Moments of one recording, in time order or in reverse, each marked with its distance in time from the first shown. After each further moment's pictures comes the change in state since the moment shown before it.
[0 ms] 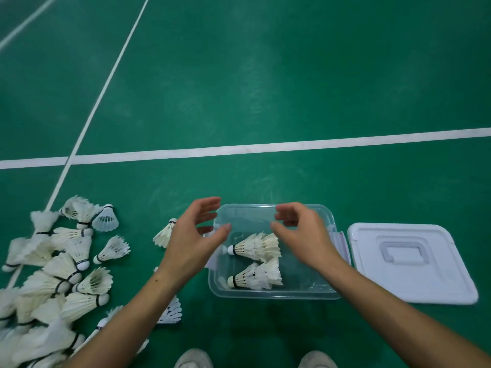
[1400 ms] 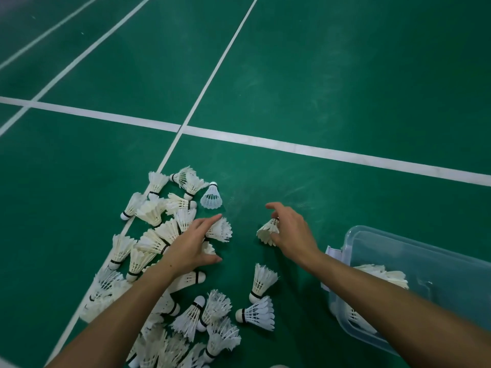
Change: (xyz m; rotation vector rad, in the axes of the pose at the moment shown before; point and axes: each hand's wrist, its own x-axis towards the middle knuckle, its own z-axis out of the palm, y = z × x) left_hand -0.001 -0.232 -0.220 0.645 -0.135 -0.154; right_hand 0.059 -0.088 0.258 -0.440 -0.325 -0.399
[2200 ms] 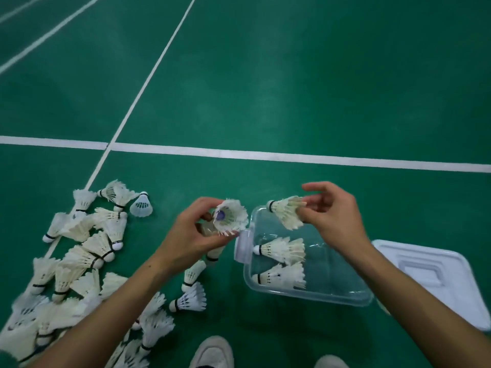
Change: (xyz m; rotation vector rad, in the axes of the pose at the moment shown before) left_hand -0.038 0.239 -0.014 -0.576 0.098 0.349; right_hand -0.154 0.085 -0.200 0.612 0.434 0.234
